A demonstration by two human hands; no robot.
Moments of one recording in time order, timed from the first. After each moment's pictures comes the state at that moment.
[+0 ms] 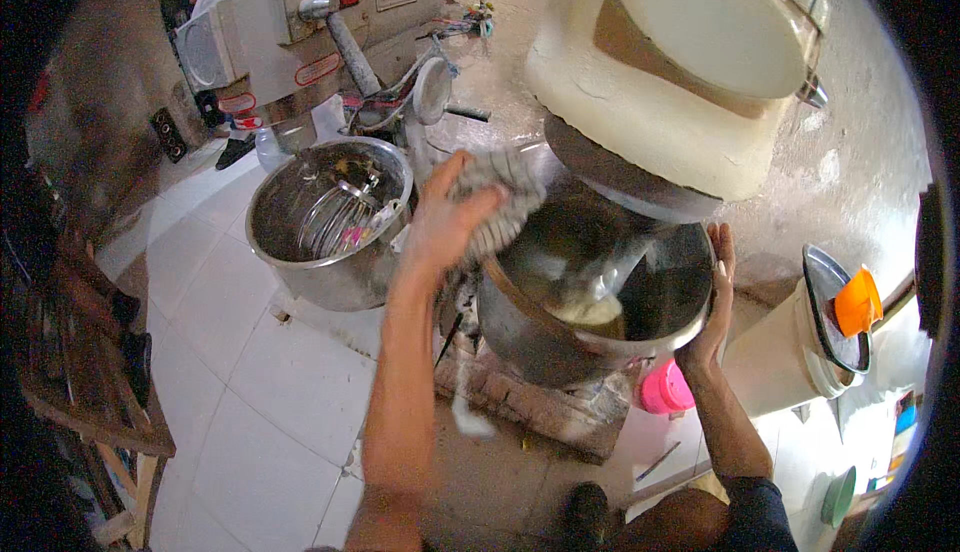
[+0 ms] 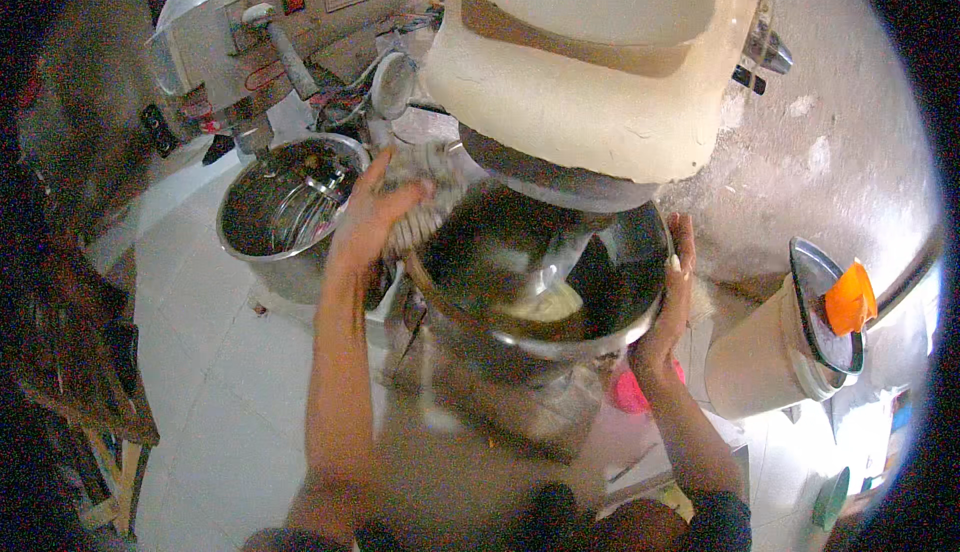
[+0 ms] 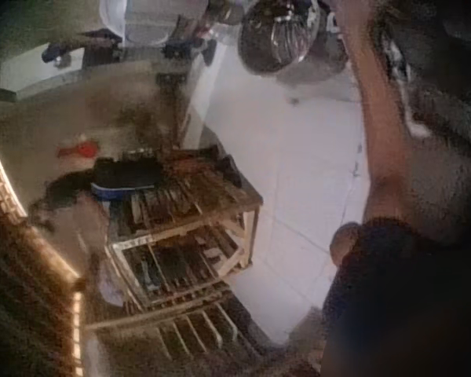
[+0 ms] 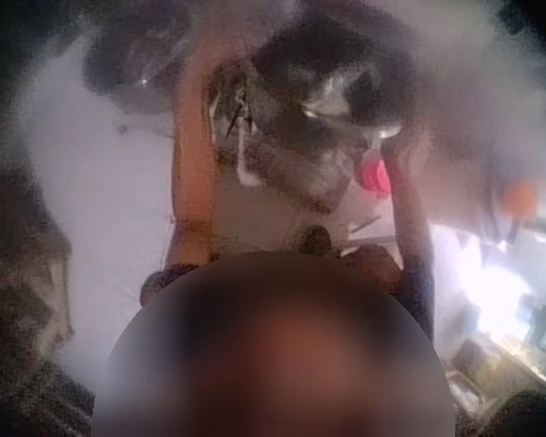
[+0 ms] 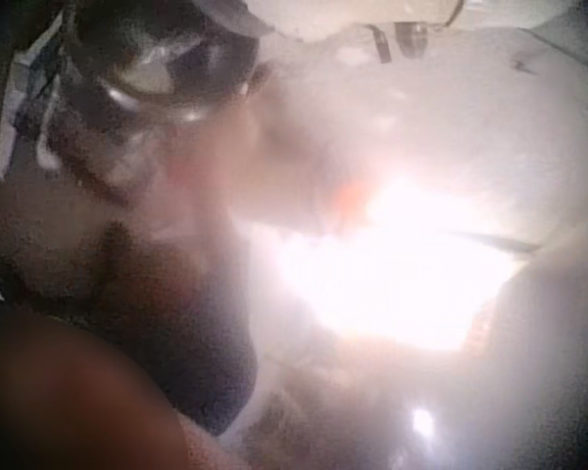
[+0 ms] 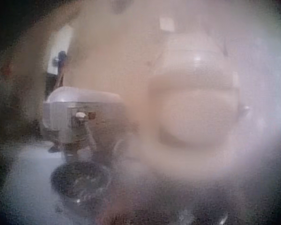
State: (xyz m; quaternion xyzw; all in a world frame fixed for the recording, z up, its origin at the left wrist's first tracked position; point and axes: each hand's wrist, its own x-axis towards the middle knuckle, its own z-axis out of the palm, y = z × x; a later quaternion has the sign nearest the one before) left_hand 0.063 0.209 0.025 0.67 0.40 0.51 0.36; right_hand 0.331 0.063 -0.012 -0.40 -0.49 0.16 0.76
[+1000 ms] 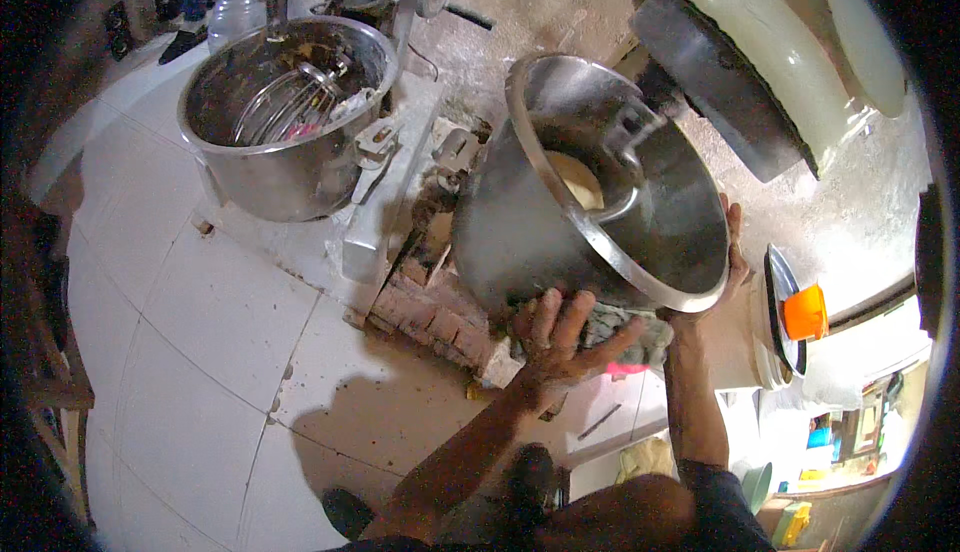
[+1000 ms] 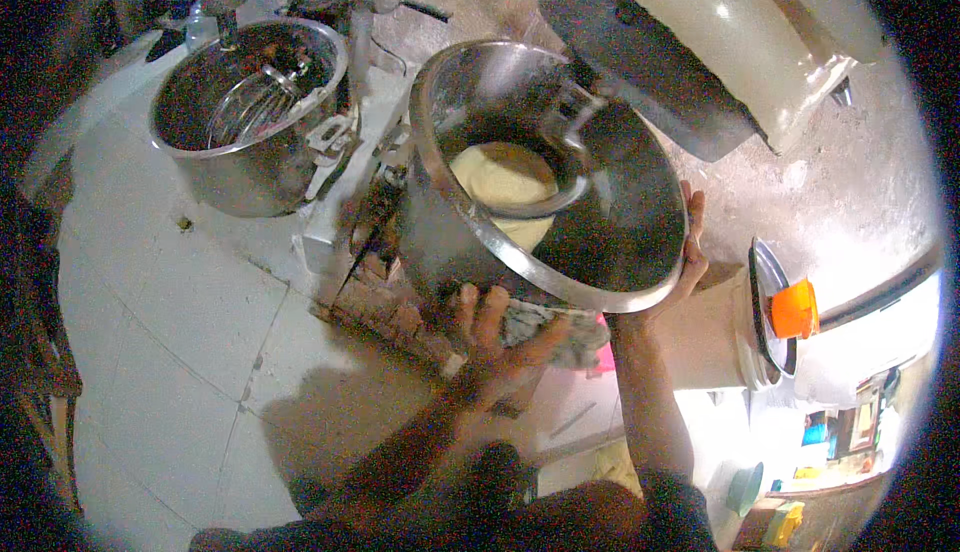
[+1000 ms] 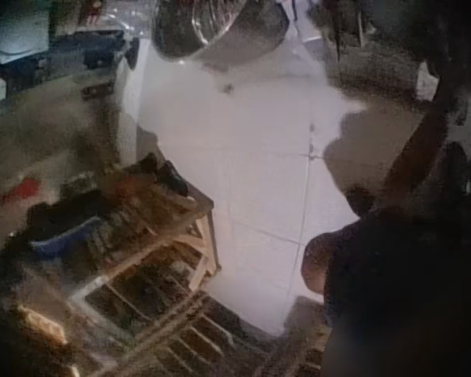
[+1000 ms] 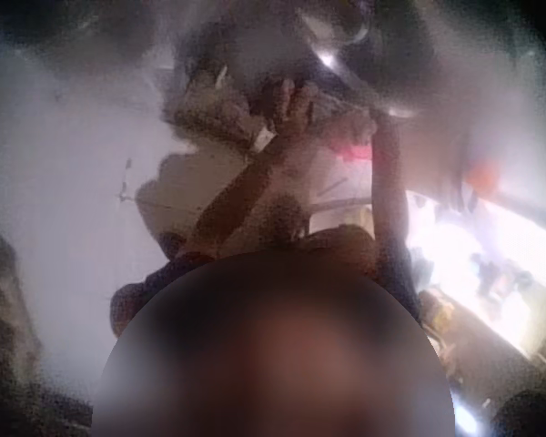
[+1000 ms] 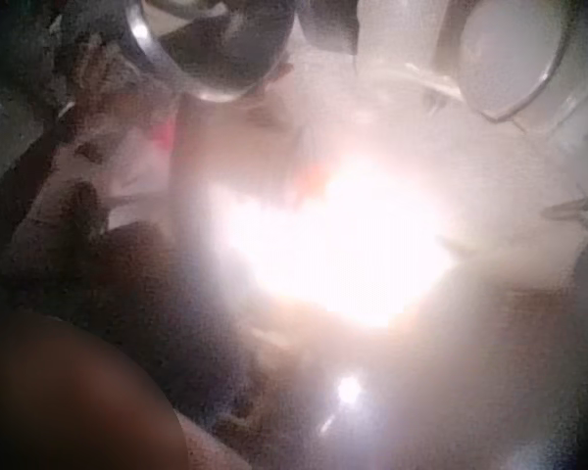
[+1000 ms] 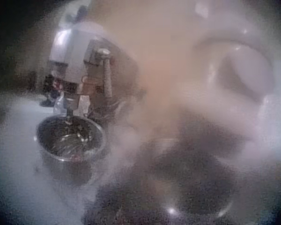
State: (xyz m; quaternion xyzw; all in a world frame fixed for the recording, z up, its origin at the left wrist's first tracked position) left_hand 0.171 0.053 -0.106 0.55 0.37 0.74 0.13; right_hand 0.312 0.086 -0.013 -0.32 -0.37 0.26 0.83
